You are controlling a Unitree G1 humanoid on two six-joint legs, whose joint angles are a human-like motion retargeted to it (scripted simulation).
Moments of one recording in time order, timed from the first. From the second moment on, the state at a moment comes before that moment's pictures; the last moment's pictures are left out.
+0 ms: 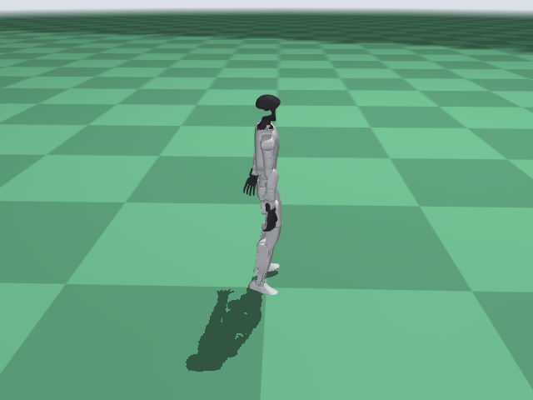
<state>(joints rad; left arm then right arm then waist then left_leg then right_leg) 0.18 0.24 0.06 1.51 0.09 0.12 -0.15 -0.10 -0.13 0.20 1.68 -0.60 -0.02 -0.10 -0.05 -0.05 0.04 -0.05 0.06 0.44 0.27 -0.08 -0.07 0.10 -0.10 -0.42 0.05 0.04 0.03</state>
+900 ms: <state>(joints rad) 0.22 0.22 0.22 1.43 0.15 0.14 -0.16 -0.30 -0.07 0.25 1.43 -0.89 -0.24 -0.06 0.00 -0.02 -0.05 -0.09 0.04 0.27 0.27 0.08 -0.12 0.11 -0.06 -0.41 0.02 0.01 -0.02</state>
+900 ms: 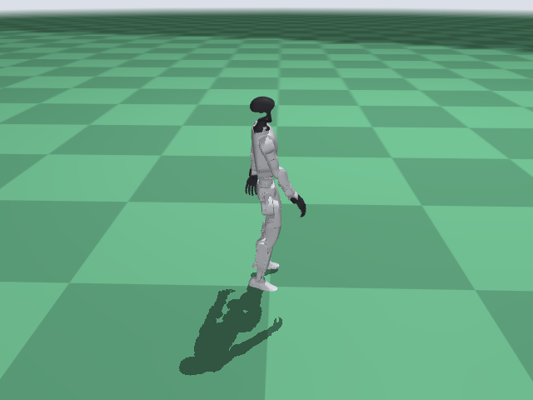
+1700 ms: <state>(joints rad) -0.94 0.33 0.07 1.31 -0.11 -0.11 0.23 0.47 -0.37 -0.25 1.70 -0.65 0.18 -0.09 -0.47 0.15 0.25 -0.04 0.20 0.16 0.33 -0.23 0.07 -1.28 -0.27 -0.33 1.59 0.17 -0.16</state>
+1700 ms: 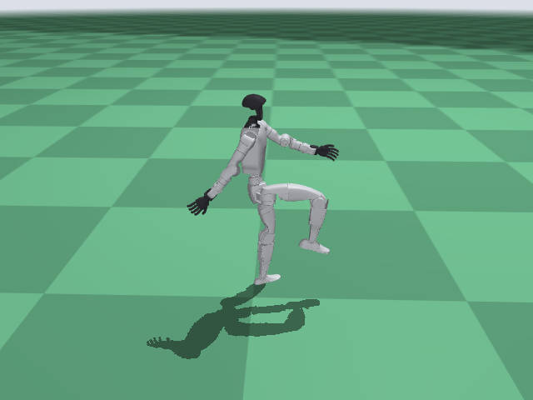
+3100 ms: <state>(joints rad) 0.13 0.14 0.19 1.49 0.06 0.02 -0.13 0.06 -0.13 -0.03 1.52 -0.51 -0.06 0.00 -0.06 -0.05 -0.01 0.02 0.00 0.39 0.03 -0.12 -0.04 0.05 -0.11 -0.32 0.02 0.09 0.04</state>
